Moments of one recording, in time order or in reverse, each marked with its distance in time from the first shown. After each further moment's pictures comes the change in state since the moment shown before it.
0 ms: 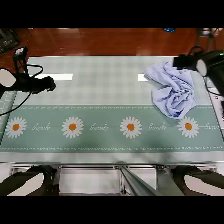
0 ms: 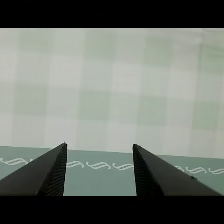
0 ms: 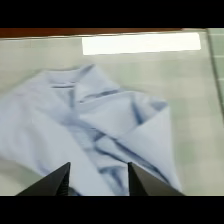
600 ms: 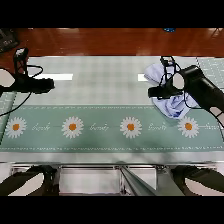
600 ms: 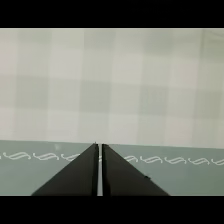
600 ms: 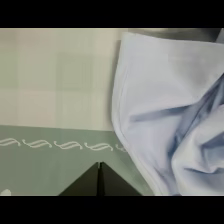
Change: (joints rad) left arm 0.001 0.010 0.000 0.003 -0.015 0.024; right arm 0.264 0.025 -0.140 0.306 0.291 -0.119
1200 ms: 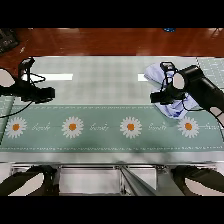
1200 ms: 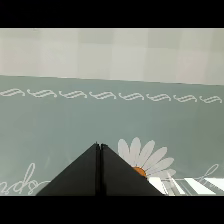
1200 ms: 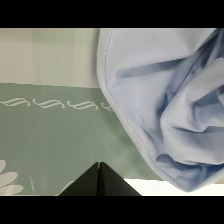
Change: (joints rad) left arm 0.000 0.003 0.000 0.003 -0.247 0.000; right arm 0.000 0.002 0.000 -0.003 0.170 -0.033
